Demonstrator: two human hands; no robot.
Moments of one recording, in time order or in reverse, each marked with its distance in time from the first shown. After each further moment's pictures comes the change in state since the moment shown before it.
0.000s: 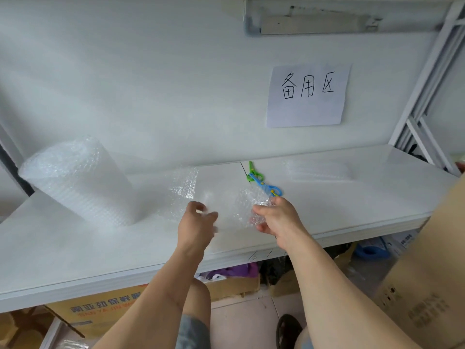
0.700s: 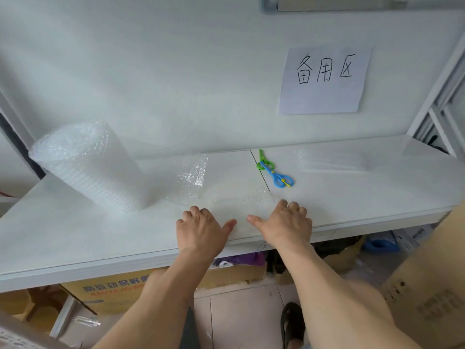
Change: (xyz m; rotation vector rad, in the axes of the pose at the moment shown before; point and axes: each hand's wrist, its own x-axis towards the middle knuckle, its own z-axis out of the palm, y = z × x) left_hand -0.001 -0.039 0.000 1.342 0.094 0.250; right_hand -0.008 0.037 0.015 -1.284 0.251 -0.182
